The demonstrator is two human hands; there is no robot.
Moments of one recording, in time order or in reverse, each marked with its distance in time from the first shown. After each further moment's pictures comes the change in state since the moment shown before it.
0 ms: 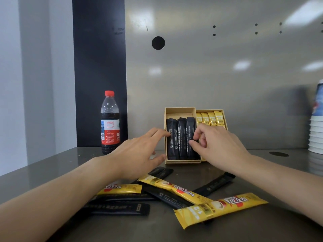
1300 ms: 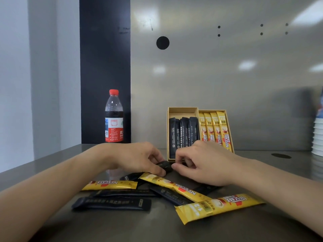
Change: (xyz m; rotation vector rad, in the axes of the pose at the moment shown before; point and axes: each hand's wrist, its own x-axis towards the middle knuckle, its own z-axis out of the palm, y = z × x) left_hand 0.001 -0.002 -0.019 -0.473 -0.511 -0.201; right_hand -0.012 -0.032 -0.011 -0.082 -0.374 -0.401
